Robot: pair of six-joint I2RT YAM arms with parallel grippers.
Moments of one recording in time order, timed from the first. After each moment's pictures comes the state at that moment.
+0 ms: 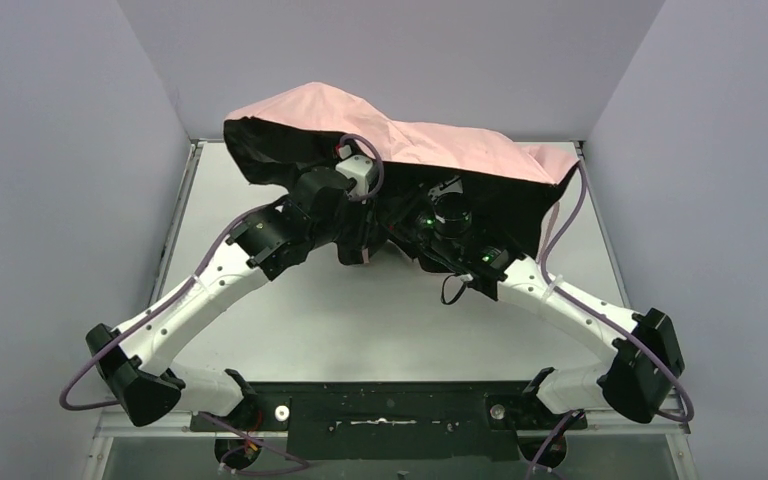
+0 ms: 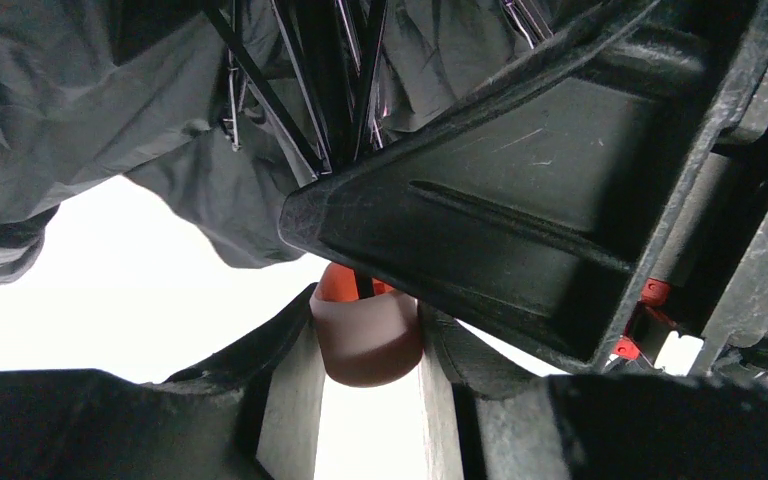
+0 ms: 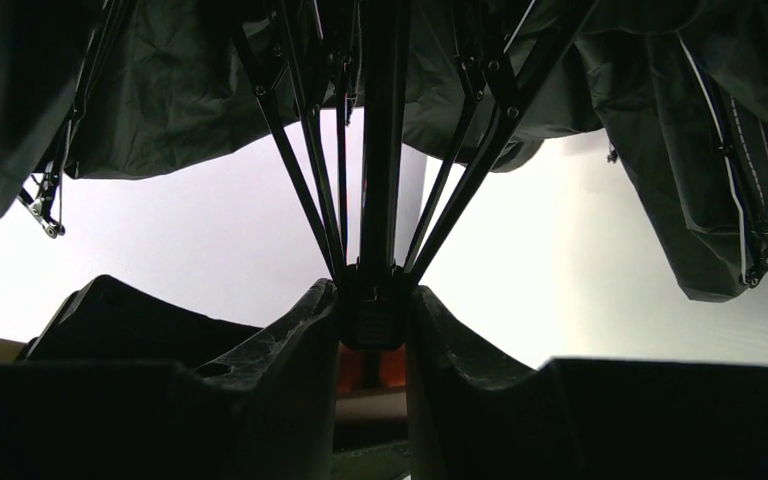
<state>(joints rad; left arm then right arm) -0.79 1.35 1.40 -0.63 -0.10 -0.28 0.78 1.33 1.02 0.13 0.06 1.17</state>
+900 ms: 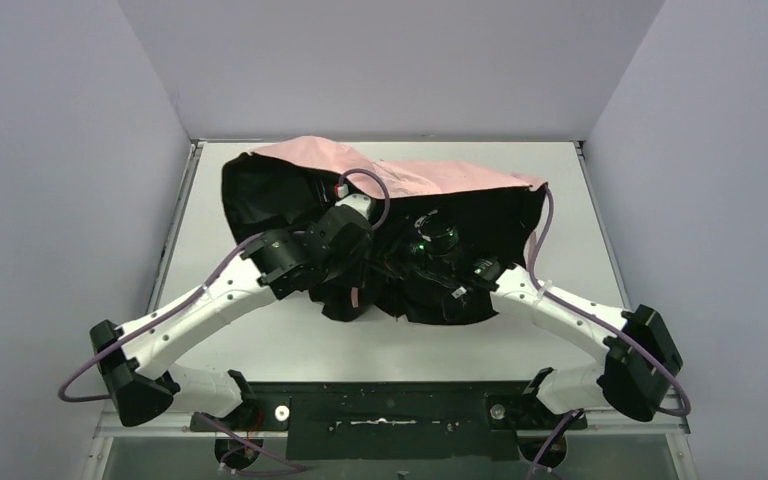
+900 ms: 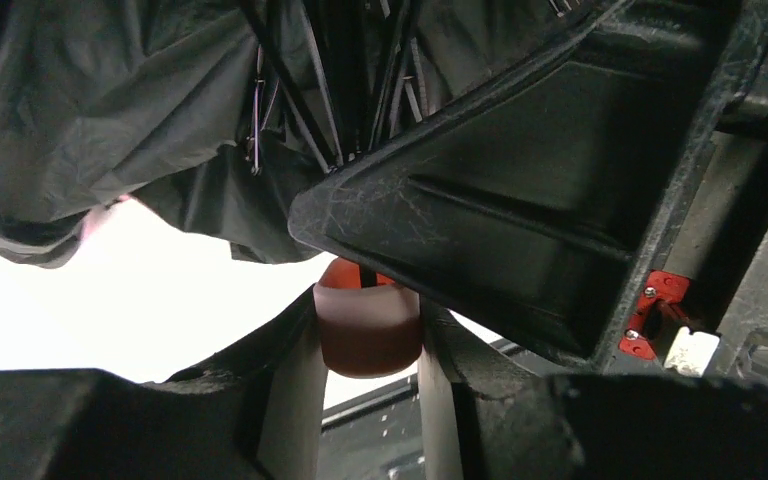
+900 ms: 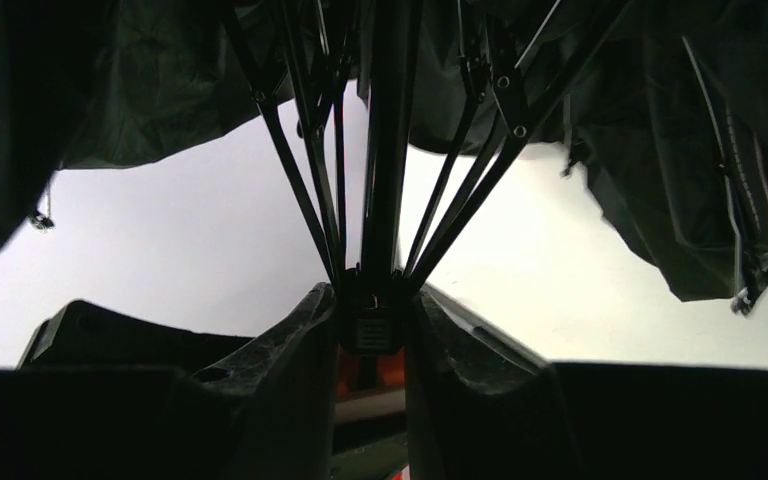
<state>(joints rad) -0.97 1.31 1.46 -1.04 -0.32 -0.57 0.86 1.31 1.01 -0.05 -0.10 1.34</state>
